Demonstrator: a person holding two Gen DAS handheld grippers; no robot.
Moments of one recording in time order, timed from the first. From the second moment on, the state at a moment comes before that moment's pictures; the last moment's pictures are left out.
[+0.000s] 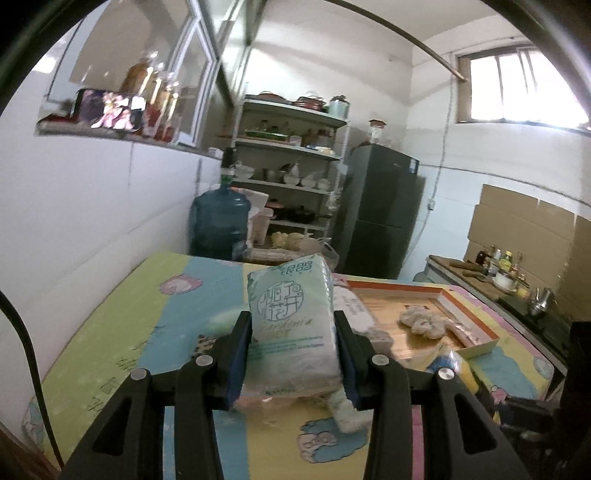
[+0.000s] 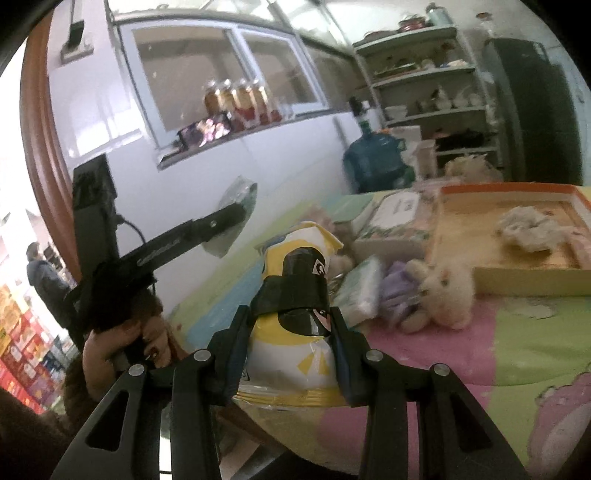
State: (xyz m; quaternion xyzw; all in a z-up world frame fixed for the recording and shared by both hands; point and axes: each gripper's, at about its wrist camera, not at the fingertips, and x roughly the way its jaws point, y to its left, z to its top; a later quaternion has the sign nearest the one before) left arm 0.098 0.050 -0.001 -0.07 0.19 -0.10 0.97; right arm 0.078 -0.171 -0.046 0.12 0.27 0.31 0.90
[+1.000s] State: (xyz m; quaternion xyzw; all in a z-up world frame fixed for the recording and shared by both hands) left arm 0.143 -0.080 0.002 -0.01 0.22 -0.21 0.95; right arm 0.072 -0.311 -0.030 0.15 0.21 0.14 0.95
